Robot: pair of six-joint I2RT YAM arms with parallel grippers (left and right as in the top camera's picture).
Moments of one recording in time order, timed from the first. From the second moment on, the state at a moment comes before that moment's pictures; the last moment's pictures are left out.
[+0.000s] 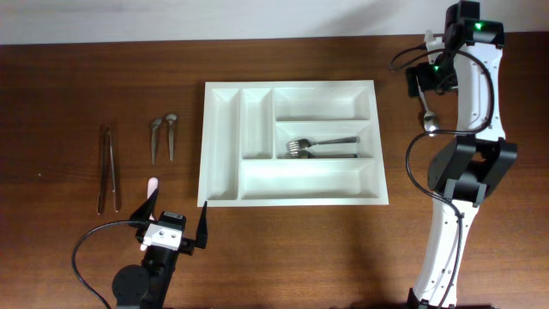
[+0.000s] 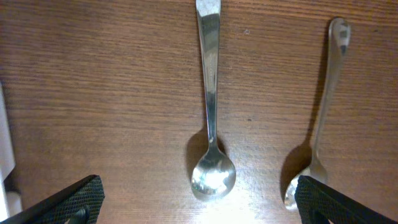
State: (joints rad) left arm -0.02 0.01 0.01 -0.06 0.21 0.18; right arm -0.19 2.58 2.63 -1.40 0.05 -0.29
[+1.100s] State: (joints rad) left arm -0.02 0.01 0.01 -0.06 0.21 0.18; right arm -0.23 2.71 2.63 -1.39 0.02 -0.30
